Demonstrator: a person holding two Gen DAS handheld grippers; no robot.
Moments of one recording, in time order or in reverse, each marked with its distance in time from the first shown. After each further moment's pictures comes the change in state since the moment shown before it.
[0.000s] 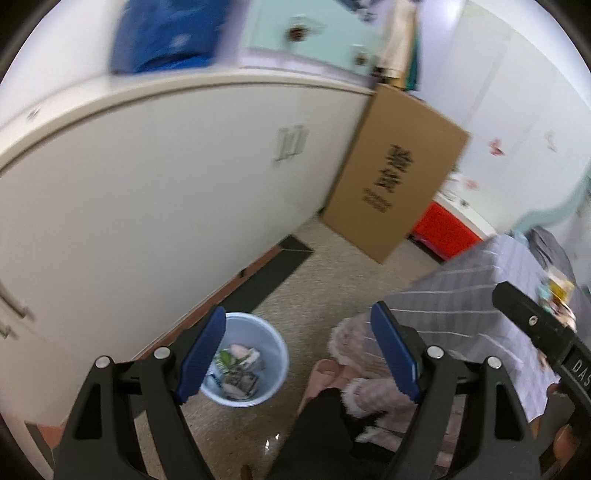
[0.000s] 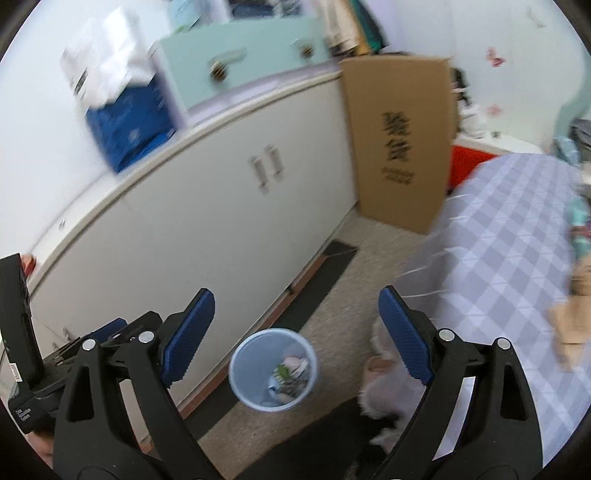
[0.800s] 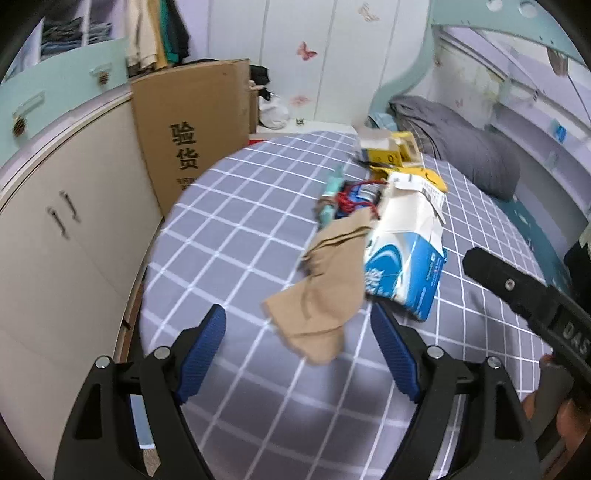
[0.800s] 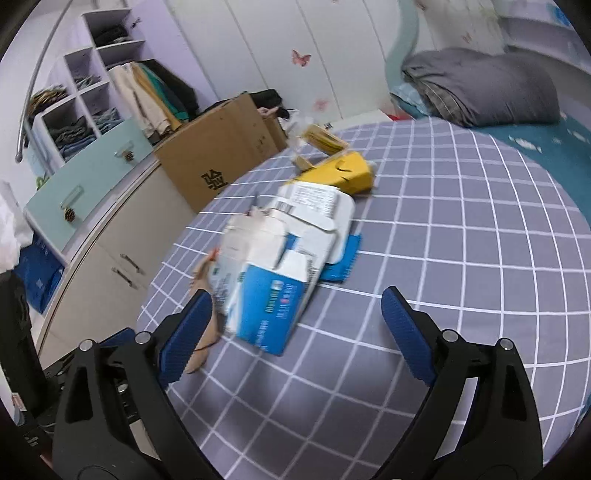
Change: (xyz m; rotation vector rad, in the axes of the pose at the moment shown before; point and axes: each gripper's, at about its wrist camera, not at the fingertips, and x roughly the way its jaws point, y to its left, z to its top) left arm 0.020 -0.345 -0.079 0.591 0.125 -0.296; right arm -0.141 -0.268 -0.052 0.476 -0.154 -0.290
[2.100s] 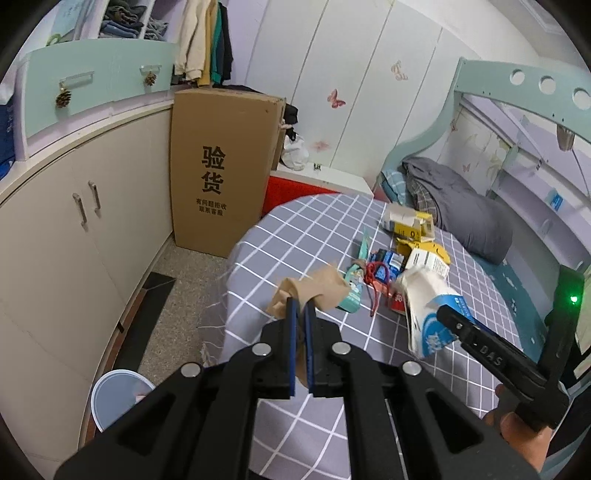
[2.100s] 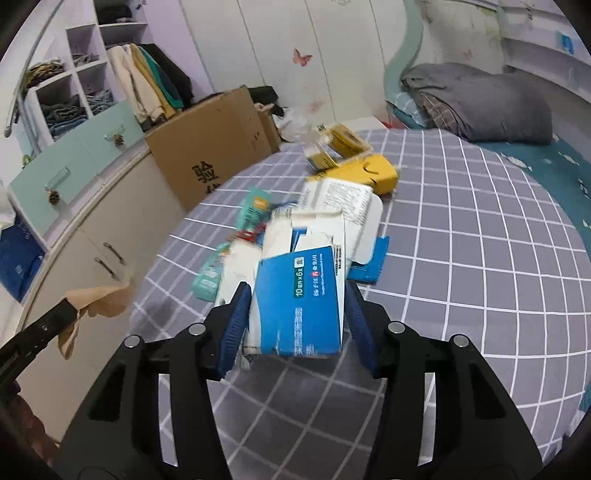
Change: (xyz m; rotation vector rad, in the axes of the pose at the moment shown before) left arm -0.074 0.089 -0.001 -0.188 -0.177 -0.058; right arm -0.001 0.060 -0.004 -0.104 -0.017 -0.083
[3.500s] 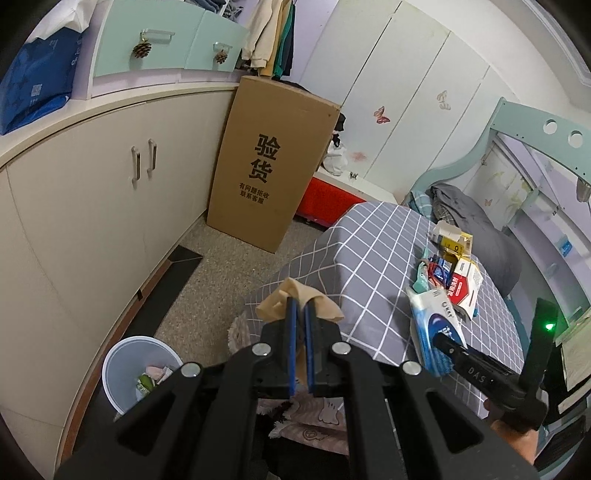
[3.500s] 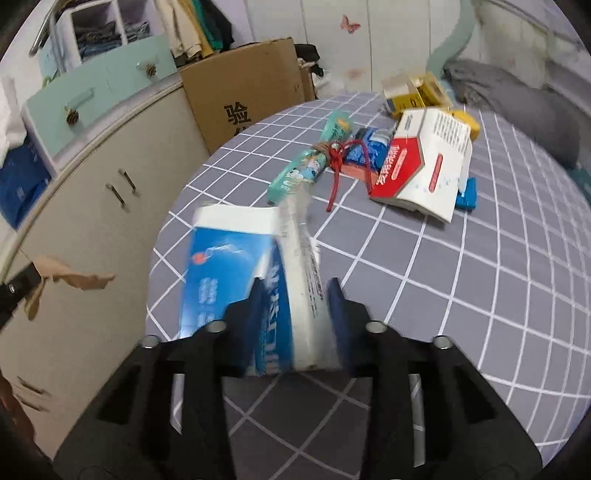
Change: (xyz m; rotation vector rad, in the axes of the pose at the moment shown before) left arm -0.044 0.120 -0.043 -0.175 -0.007 0.031; right arm 0.031 0.070 -0.059 -0.177 0.151 -0.003
